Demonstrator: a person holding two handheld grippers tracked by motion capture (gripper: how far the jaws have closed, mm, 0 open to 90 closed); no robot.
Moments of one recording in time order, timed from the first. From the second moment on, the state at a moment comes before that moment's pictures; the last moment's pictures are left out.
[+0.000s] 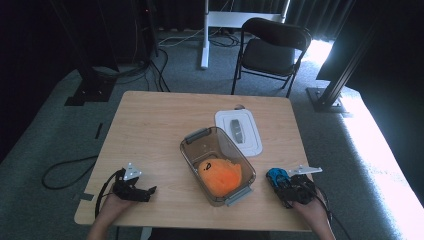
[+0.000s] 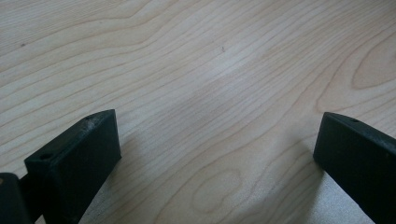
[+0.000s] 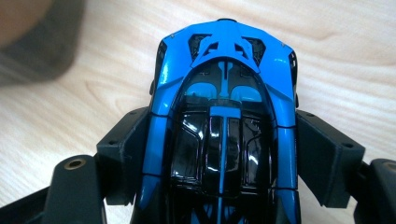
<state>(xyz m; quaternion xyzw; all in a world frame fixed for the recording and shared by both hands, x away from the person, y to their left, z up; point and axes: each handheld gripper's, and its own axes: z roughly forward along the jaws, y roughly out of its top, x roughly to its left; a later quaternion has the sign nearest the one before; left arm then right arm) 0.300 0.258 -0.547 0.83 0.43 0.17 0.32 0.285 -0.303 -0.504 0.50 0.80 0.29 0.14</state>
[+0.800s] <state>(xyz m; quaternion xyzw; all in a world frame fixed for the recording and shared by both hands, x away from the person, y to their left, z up) 0.300 0.258 -0.547 0.83 0.43 0.17 0.32 0.299 -0.300 -0.437 0.48 0.80 0.31 0.17</state>
